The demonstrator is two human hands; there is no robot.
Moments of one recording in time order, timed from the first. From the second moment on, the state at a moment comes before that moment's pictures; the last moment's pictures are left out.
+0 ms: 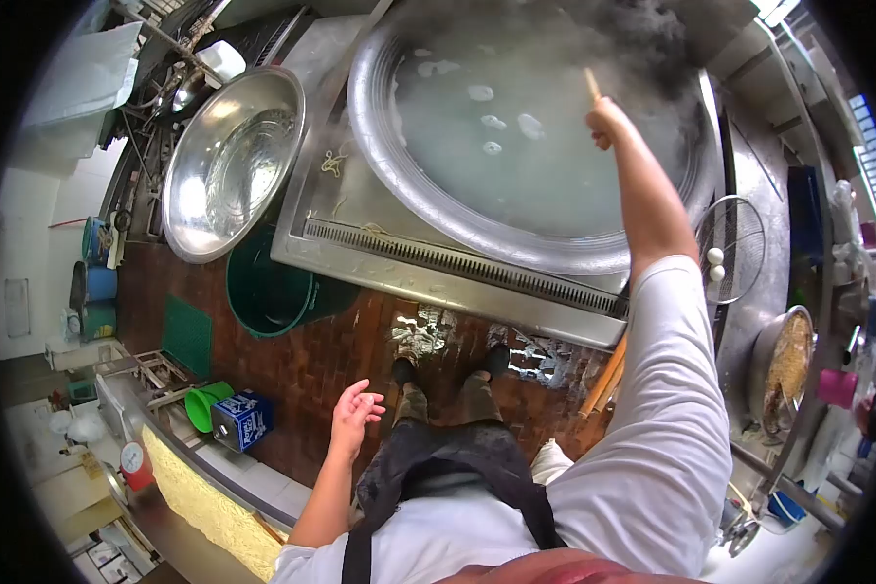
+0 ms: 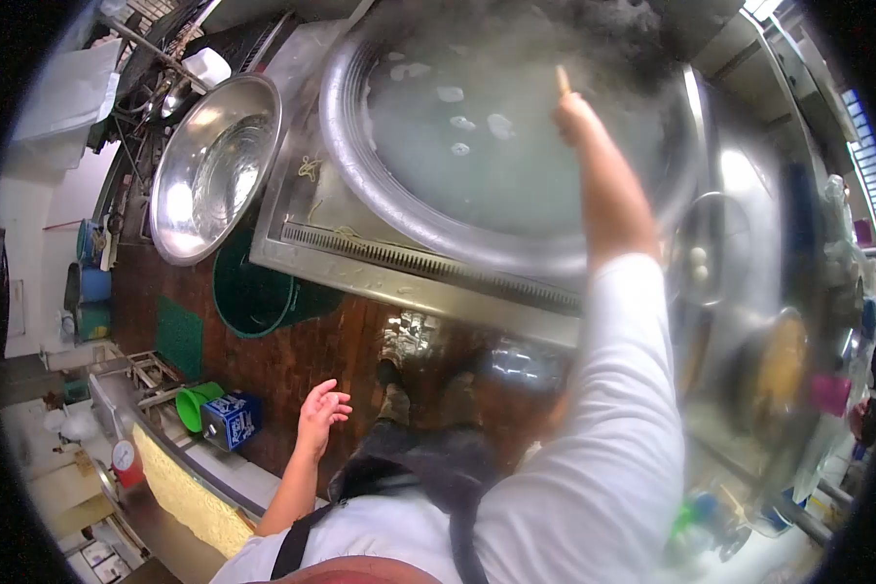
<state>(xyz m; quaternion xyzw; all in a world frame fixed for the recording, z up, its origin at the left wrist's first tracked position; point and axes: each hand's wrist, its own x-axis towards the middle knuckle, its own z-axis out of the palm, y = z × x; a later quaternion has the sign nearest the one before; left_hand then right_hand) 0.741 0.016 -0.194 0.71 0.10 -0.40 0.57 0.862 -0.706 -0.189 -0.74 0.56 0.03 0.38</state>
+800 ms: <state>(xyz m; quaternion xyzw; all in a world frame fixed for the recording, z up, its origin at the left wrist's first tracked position) 0.889 0.084 -0.145 0.67 -0.18 -0.44 0.57 0.772 -0.259 -0.070 -0.62 0.38 0.00 0.69</state>
